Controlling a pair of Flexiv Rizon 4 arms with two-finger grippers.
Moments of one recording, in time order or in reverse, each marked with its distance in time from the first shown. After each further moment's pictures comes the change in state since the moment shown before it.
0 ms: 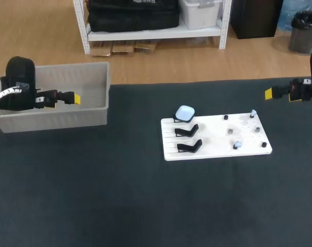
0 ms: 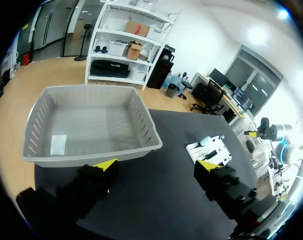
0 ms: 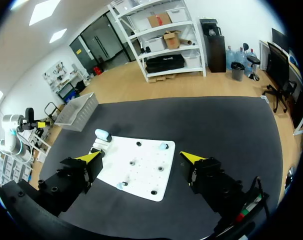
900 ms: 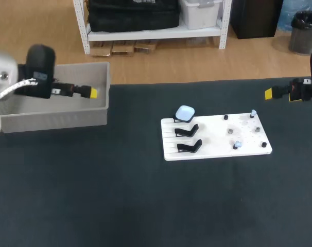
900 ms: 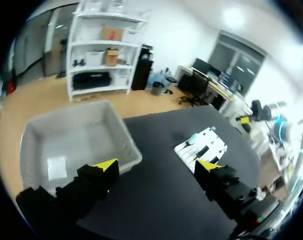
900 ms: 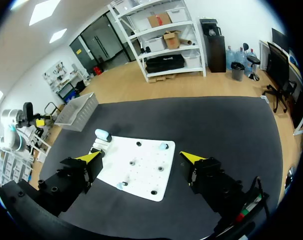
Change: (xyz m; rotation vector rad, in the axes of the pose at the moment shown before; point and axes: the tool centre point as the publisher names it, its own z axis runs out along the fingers) left arm -0.025 -0.045 0.023 0.081 0.023 0.256; right arm 0.000 0.000 0.000 0.000 0.000 0.000
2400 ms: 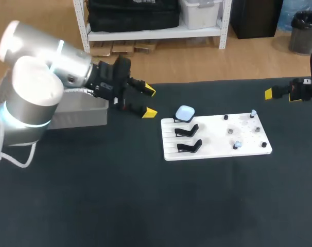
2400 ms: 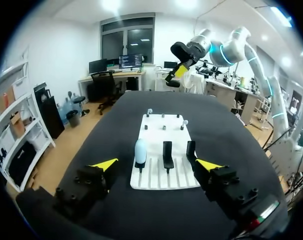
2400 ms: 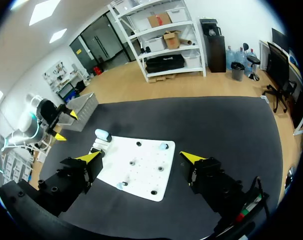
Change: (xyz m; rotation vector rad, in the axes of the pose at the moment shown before) left arm -0.001 -0.097 0.154 0.584 0.005 0.730; right arm 0.000 0.000 0.000 0.000 0.000 0.000
